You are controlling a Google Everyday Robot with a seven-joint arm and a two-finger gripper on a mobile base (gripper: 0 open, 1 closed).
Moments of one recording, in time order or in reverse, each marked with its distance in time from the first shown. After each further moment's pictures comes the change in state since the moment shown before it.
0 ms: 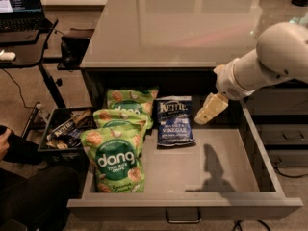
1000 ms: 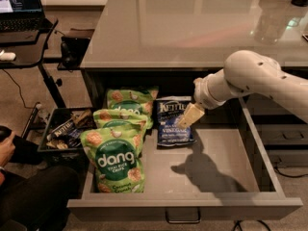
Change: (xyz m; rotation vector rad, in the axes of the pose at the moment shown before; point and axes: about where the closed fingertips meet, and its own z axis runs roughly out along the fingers) arm -0.008 0.003 0.099 -0.043 -0.048 -0.019
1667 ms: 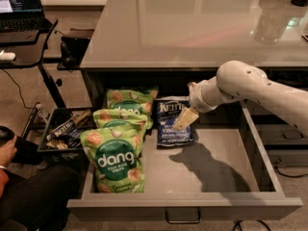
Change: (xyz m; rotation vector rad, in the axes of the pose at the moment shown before) arm 0.005 -0.007 0.044 -0.004 -0.041 -0.050
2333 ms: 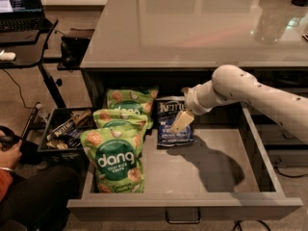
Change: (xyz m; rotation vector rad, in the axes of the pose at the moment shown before) arm 0.006 0.003 0.036 -0.073 -0.037 -0.004
